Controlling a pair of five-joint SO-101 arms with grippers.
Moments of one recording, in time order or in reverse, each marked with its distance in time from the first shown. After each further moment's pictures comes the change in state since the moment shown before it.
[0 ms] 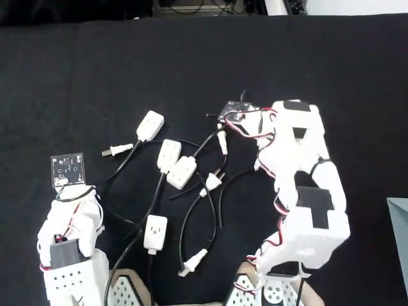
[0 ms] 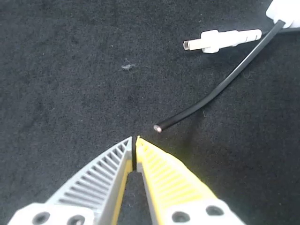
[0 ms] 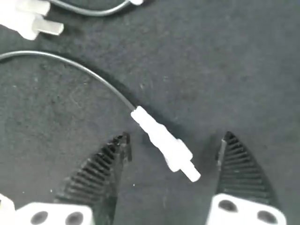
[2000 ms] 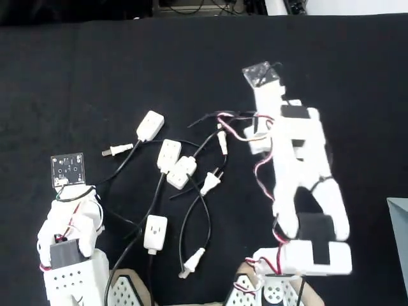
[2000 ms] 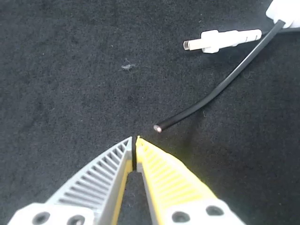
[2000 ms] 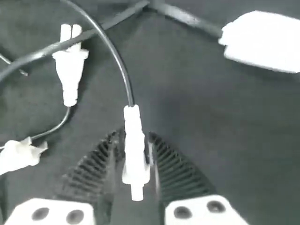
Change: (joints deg) left arm 0.0 0.0 0.0 0.0 0.0; right arm -4.0 -12.7 6.7 -12.0 -46.8
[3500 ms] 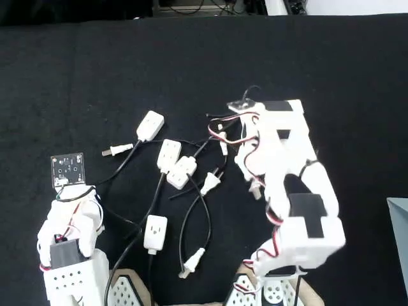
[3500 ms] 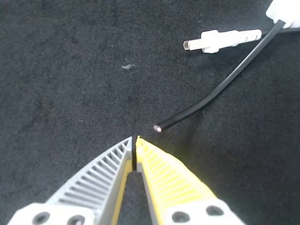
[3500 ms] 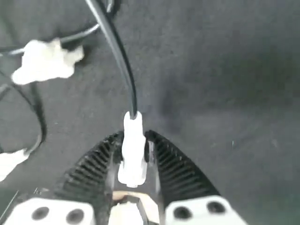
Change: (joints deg) left arm 0.0 0.0 0.0 0.0 0.0; right arm -2.9 6.2 -5.1 26.1 -0.6
